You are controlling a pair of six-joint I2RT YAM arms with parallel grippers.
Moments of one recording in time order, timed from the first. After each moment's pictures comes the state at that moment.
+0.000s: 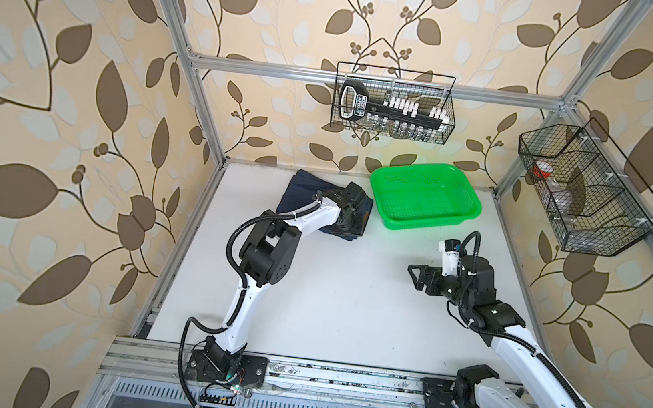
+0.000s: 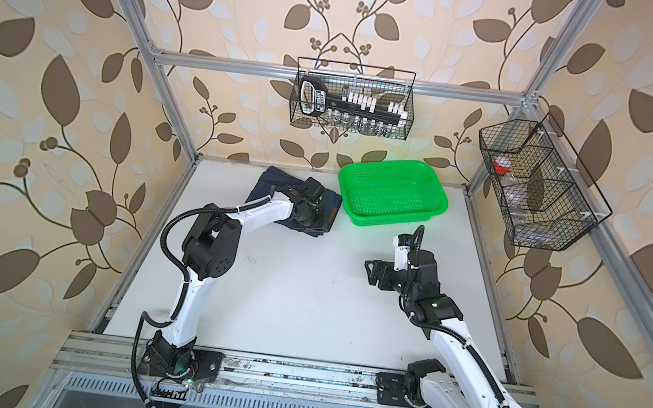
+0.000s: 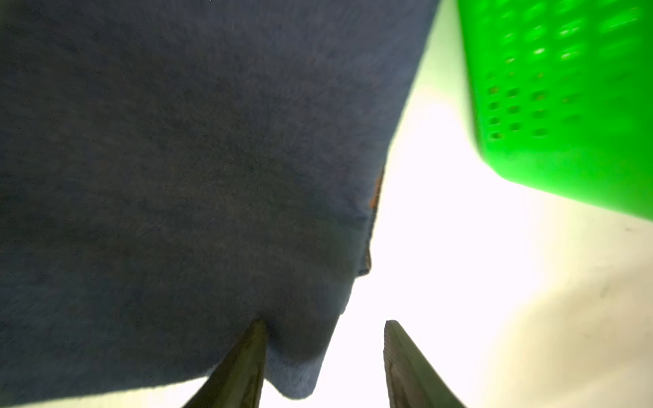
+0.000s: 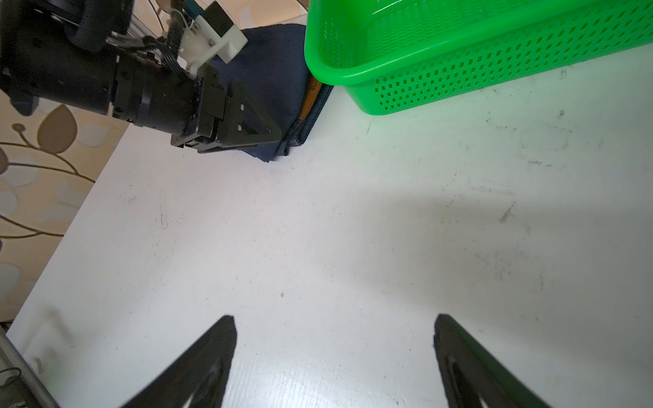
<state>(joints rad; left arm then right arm) -0.52 2.25 1.81 -0.67 0.12 -0.56 0.24 0.89 0.54 -0.28 -0.20 0.30</state>
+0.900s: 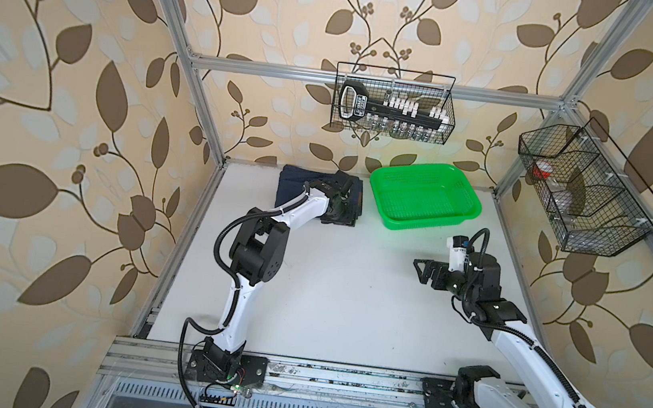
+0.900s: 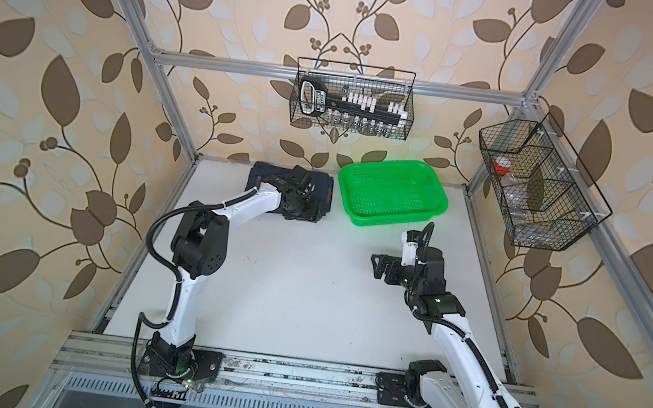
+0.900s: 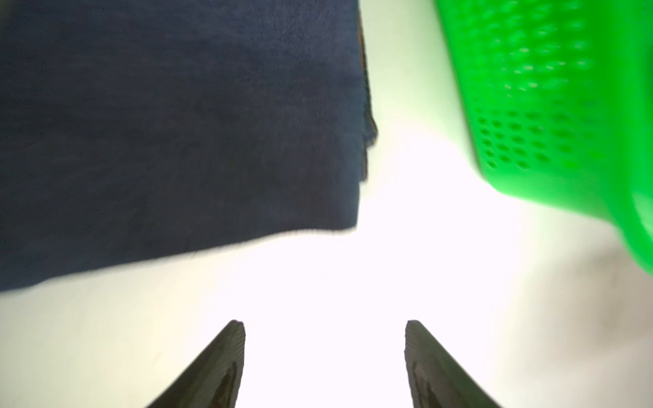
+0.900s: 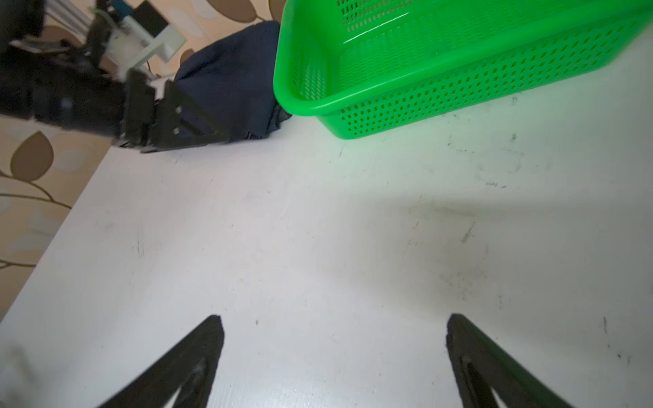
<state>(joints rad) -0.44 2.09 1.75 -0.71 0.11 -0.36 0.12 0.94 0.54 -0.19 -0.21 0.26</state>
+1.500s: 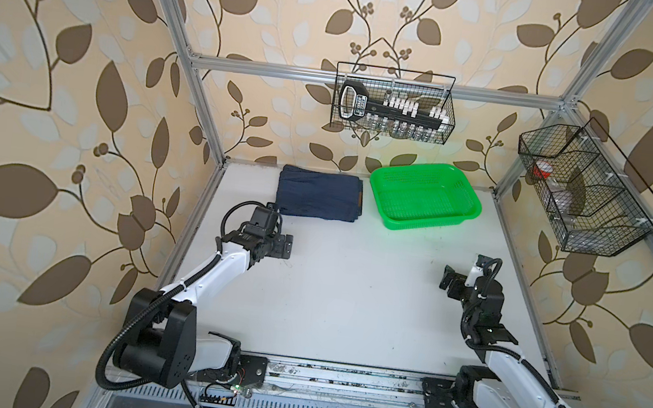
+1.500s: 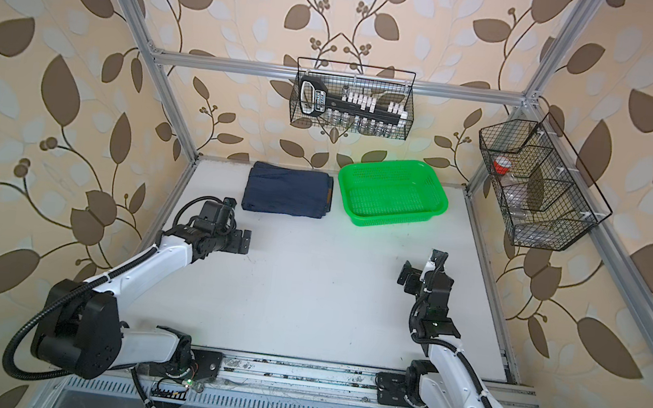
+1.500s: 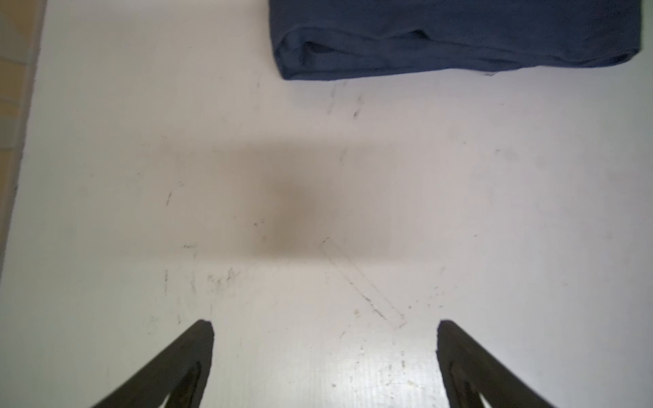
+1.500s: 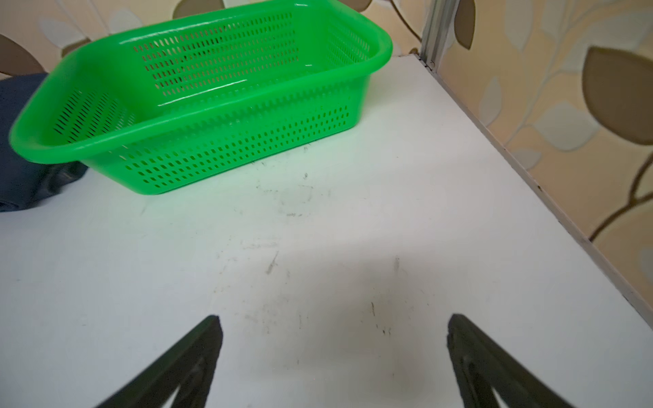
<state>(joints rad) -0.16 1.25 0.74 -0.40 -0.15 -0.14 0.01 0.93 0.20 0.30 0.23 0.12</state>
